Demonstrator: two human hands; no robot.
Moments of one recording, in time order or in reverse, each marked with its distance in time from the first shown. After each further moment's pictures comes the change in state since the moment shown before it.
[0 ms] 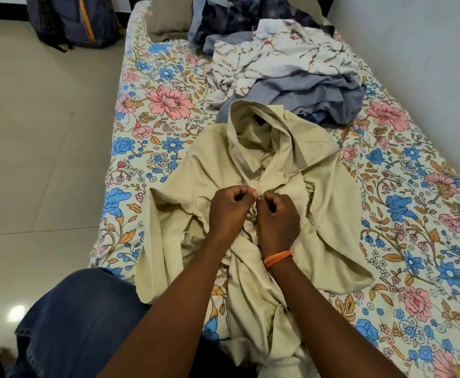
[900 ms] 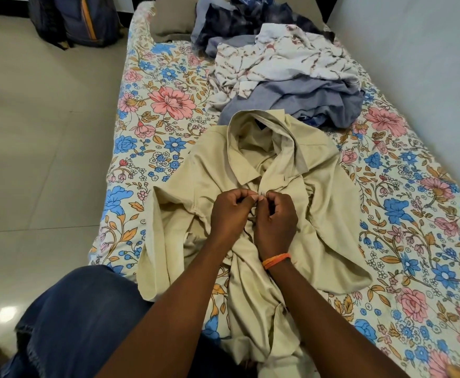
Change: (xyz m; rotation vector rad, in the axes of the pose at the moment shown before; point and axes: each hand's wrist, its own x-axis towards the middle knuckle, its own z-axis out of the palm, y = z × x) left_hand -0.006 -0.002 -0.001 -0.057 -0.026 -0.020; right_hand -0.005 -0.006 0.000 0.084 0.038 -0.145
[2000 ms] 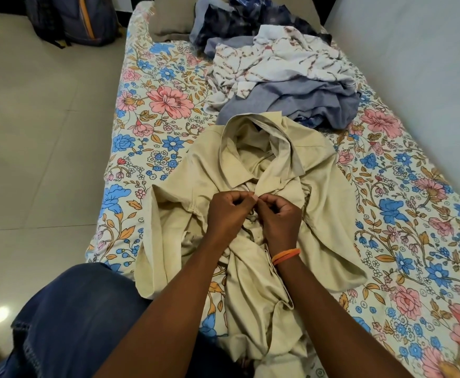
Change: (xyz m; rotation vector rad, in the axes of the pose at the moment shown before) left_hand -0.004 0.002 -0.001 -0.024 0.027 -0.009; right_hand 0.013 0.006 -0.015 0.363 -0.192 0.343
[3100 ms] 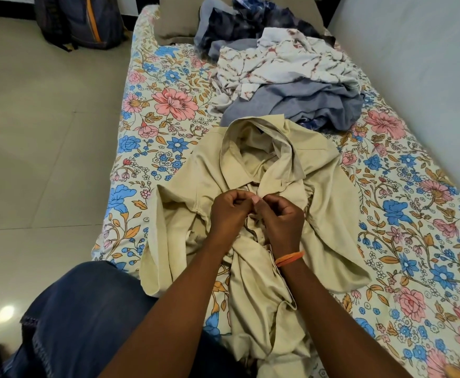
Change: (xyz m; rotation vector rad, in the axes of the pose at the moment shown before) left_hand 0.001 -0.008 -0.003 -0.095 -0.006 -0.057; right_hand -0.006 -0.001 -0.001 -0.016 -0.030 -0.072
